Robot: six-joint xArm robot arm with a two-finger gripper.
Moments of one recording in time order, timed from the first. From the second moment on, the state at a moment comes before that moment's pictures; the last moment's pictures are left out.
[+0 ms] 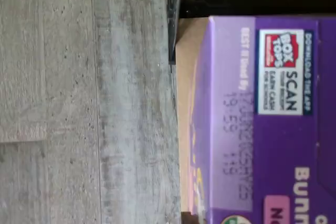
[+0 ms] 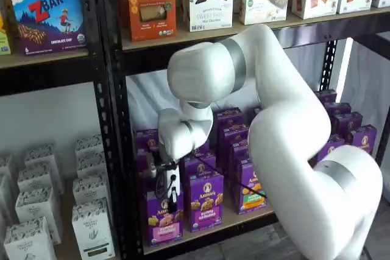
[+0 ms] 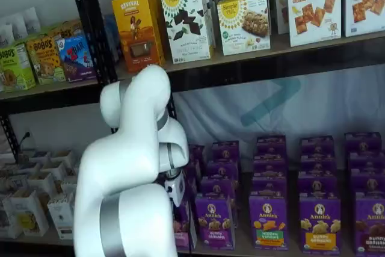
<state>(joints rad) 0.37 1.08 -1.55 0.01 0.45 -1.21</state>
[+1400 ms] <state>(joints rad) 0.36 0.90 -1.34 -0.05 0.44 -1.16</state>
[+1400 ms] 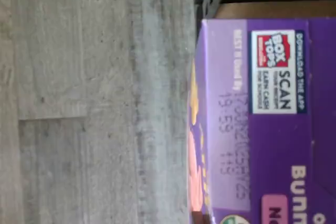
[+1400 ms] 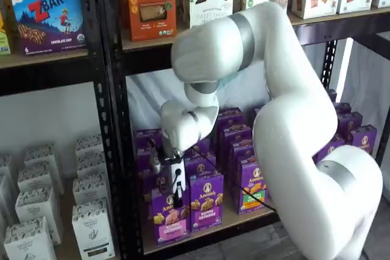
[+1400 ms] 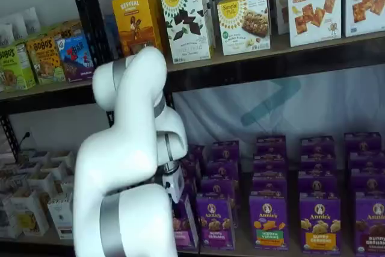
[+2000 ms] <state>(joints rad) 0.35 0.73 -1.17 -0.03 0.45 -1.19</state>
